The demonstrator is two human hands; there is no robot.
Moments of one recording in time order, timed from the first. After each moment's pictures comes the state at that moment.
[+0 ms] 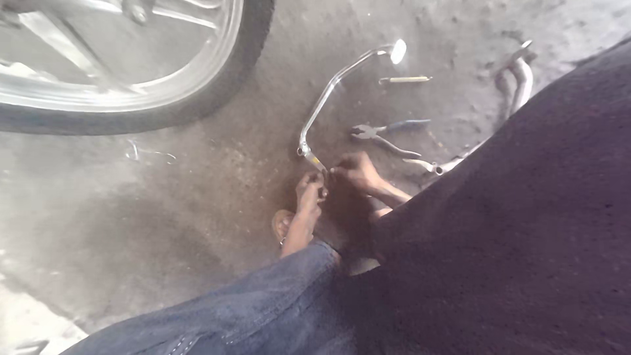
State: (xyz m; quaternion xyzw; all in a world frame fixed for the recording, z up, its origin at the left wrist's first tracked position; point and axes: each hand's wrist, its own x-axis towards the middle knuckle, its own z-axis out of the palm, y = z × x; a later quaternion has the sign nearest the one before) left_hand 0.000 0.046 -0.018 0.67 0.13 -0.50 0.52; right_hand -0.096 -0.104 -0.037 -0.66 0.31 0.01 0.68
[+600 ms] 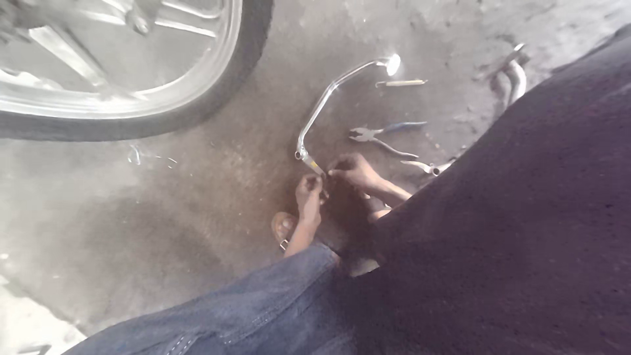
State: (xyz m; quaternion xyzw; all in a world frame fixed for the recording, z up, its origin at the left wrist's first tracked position) left_hand -0.008 0.051 -0.023 0.70 0.05 -0.45 0.56; right_hand -0.092 -0.111 -0.039 -0.62 0.32 0.06 0.71
